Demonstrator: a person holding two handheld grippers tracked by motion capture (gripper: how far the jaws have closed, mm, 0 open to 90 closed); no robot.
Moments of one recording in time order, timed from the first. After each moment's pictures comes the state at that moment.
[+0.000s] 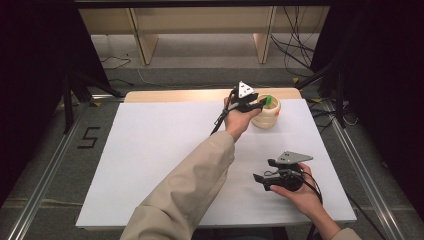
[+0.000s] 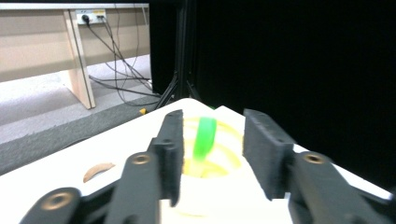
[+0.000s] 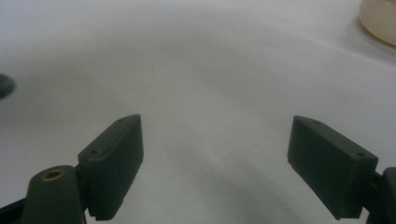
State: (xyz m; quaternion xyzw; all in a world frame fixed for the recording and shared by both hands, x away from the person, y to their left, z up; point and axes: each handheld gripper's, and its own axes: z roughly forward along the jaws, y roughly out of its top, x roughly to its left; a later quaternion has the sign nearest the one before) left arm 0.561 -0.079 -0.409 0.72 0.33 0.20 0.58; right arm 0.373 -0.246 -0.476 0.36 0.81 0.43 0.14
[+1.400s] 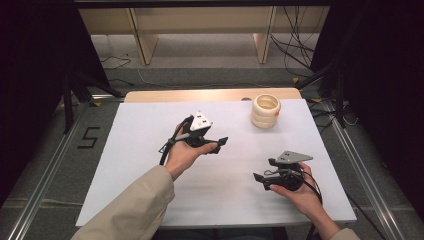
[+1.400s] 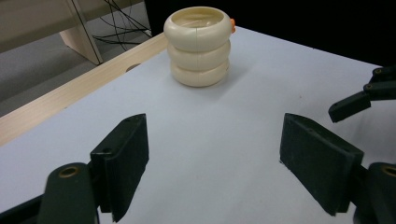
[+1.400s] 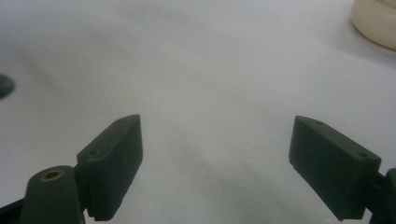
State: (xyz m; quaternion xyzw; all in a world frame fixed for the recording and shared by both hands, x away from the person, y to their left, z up) left arm 0.436 0.060 -0.399 0.80 0.29 0.19 0.48; right arm 0.373 -0.246 -0.475 0.37 0.81 0.42 0.15
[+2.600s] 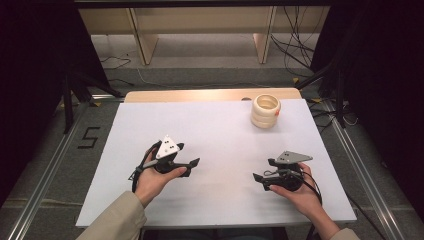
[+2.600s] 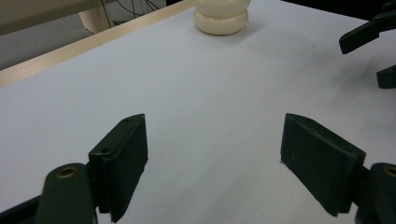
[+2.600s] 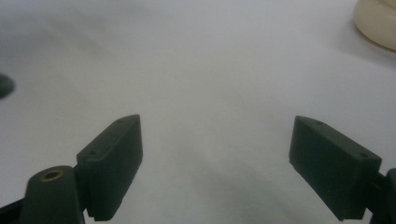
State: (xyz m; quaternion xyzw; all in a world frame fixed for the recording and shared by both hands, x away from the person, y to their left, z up) left arm 0.387 0.135 -0.440 0.79 0.33 0.20 0.47; right arm 0.372 -0.244 -0.475 0.37 0.81 0.43 0.15
